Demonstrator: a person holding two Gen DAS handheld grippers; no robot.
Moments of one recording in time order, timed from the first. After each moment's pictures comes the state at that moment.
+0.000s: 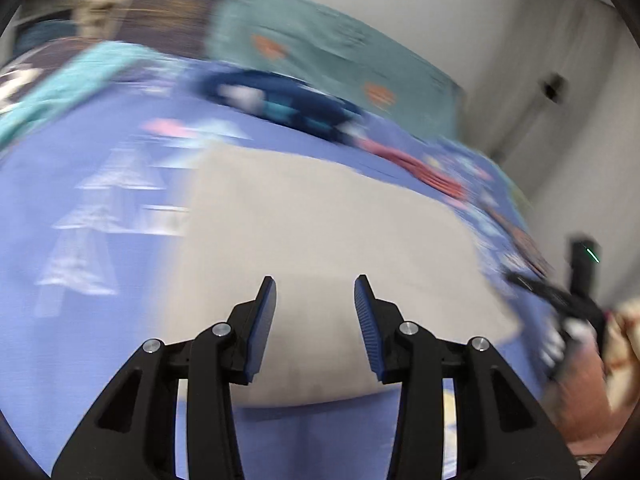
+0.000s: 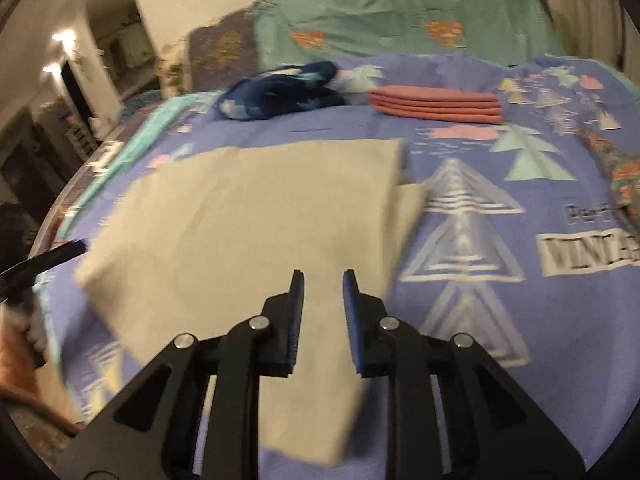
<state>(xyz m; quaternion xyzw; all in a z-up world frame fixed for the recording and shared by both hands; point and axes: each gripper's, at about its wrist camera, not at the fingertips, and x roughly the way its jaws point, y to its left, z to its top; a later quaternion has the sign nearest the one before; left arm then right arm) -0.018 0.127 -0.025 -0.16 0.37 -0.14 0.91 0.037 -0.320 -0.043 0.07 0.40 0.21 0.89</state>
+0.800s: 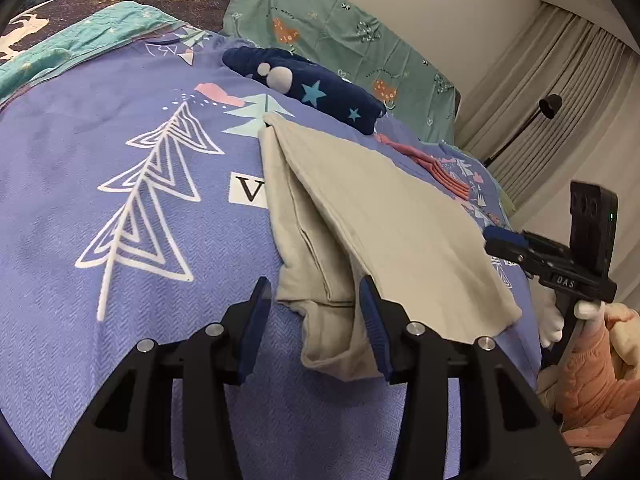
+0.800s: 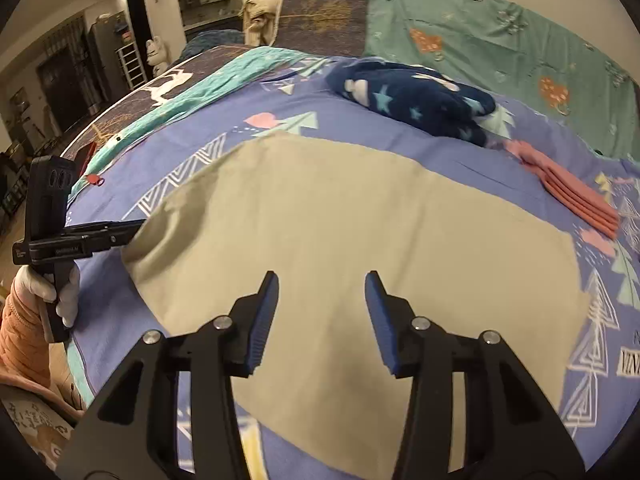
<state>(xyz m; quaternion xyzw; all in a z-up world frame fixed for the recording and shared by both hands) 0.008 0.188 -0.073 -0.19 0.39 -0.21 0.88 0.060 -0.100 -0.004 -0.09 0.40 0.27 0.87</state>
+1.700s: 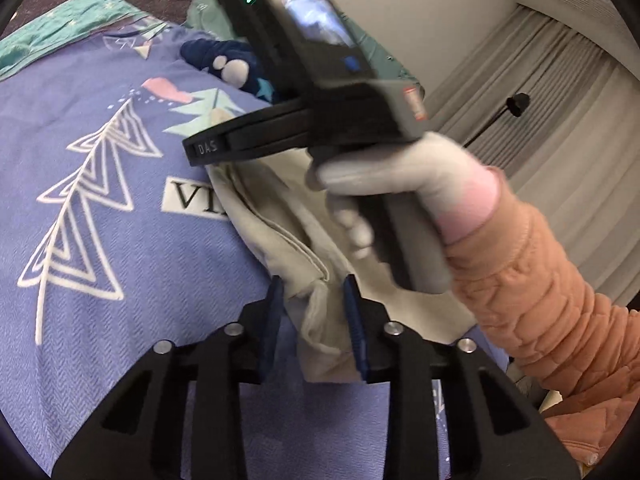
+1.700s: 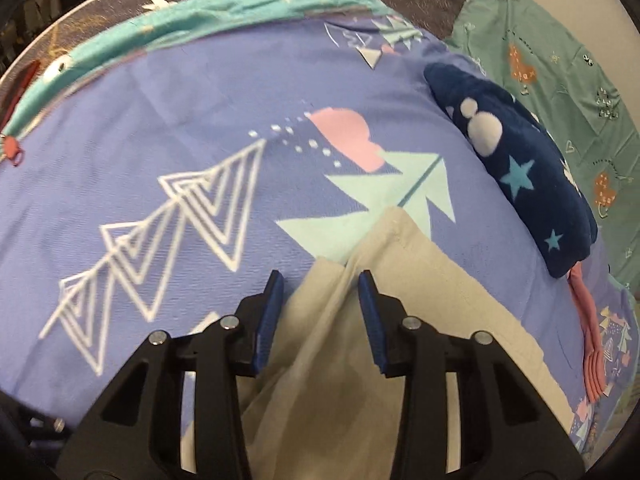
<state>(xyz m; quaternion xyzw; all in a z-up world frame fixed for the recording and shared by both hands) 0.027 0.167 -0.068 -0.22 0.38 -0.28 0.86 0.201 0.139 -0.066 -0.27 0.46 0.23 0.82</state>
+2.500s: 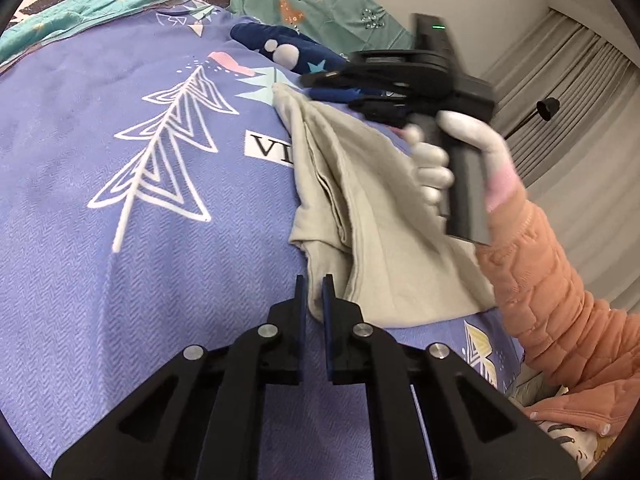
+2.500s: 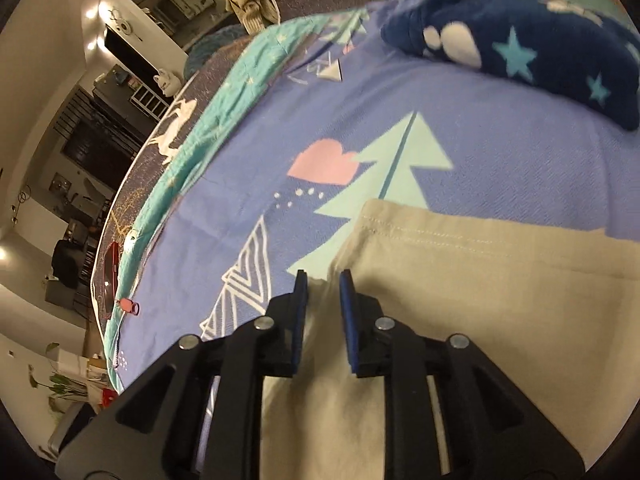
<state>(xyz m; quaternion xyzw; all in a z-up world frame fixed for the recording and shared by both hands) -0.001 0.205 -0.092 -0.22 0.42 -0.22 0.85 0.229 0.041 -0.040 0.08 0.48 0.33 0.81</state>
